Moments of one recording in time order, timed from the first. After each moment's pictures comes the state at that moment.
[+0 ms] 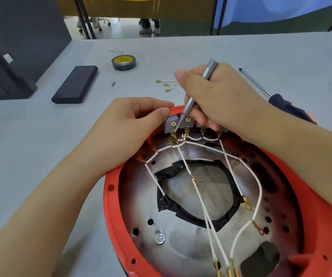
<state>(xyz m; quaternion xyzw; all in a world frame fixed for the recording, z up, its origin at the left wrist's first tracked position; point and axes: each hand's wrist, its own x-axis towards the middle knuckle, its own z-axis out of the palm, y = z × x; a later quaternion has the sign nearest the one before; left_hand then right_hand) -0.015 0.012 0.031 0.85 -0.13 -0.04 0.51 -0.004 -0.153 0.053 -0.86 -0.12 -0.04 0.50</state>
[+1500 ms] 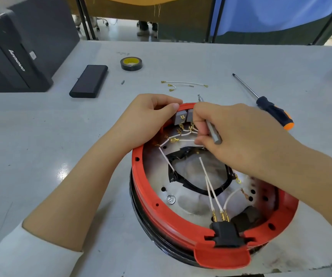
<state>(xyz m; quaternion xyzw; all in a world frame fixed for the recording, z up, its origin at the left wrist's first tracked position) -0.018 0.014 0.031 0.84 -0.14 -0.04 0.53 -0.089 -0.152 0.065 -0.98 -0.15 -0.08 0.10</state>
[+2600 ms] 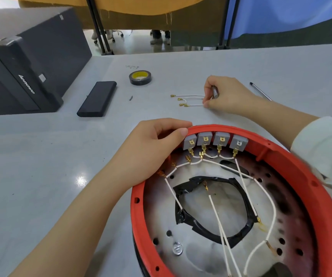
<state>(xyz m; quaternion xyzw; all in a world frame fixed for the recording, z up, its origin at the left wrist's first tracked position) -0.018 0.016 0.030 0.83 -0.13 -0.06 0.54 0.118 -0.208 0.010 -0.96 -0.12 -0.07 0.25</state>
